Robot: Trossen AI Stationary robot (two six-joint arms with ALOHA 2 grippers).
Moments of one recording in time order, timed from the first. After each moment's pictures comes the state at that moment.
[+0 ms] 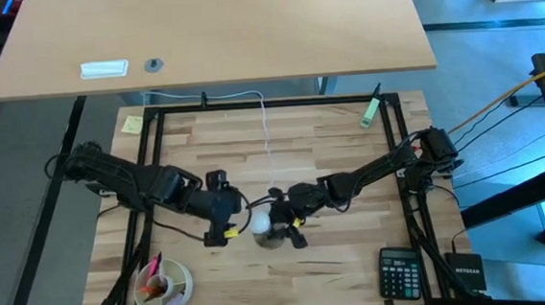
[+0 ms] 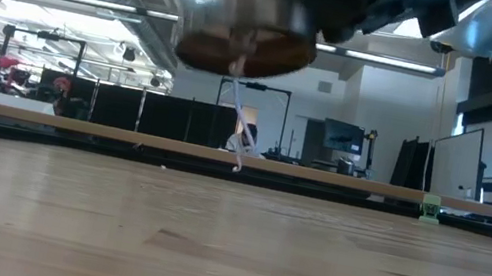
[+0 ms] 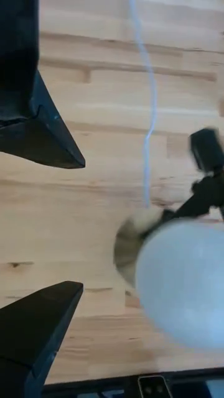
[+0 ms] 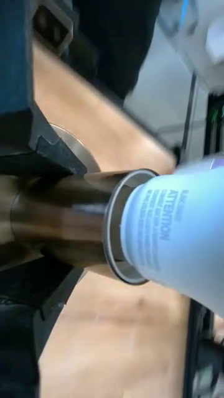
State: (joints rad) left arm -0.39 1.52 1.57 -1.14 -0.27 -0.34; right arm 0.23 1.79 1.07 0.27 -0.17 0.02
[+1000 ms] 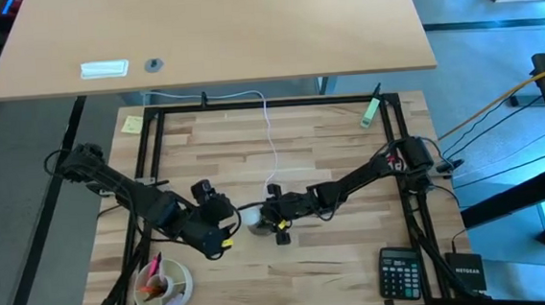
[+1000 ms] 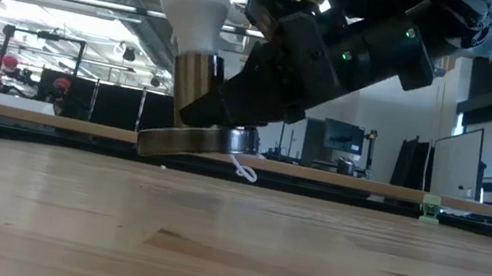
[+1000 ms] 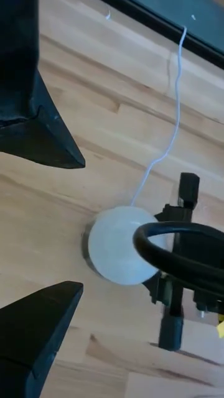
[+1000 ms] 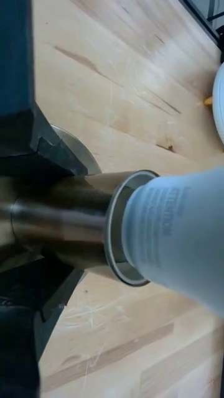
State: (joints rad) left arm -0.55 1.52 1.43 -1.10 -0.59 -0.73; right arm 0.22 1.99 1.07 0.42 0.09 0.02
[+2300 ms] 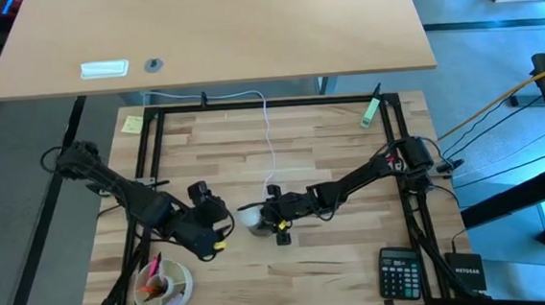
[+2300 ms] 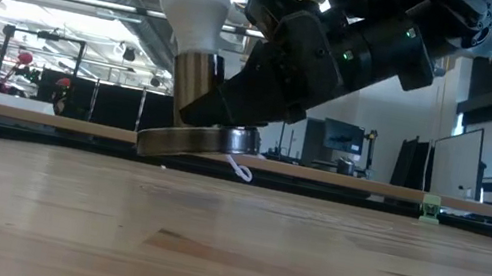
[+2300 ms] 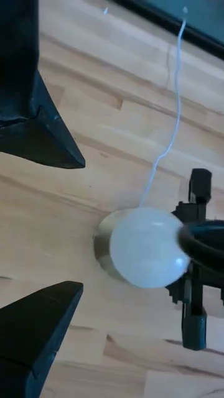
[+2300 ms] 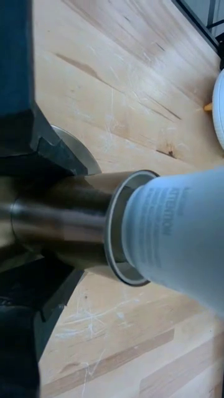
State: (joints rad) left arm -0.57 1.45 1.33 -1.05 -0.59 -0.71; right arm 0.22 1.99 1.07 0.42 0.07 0.02
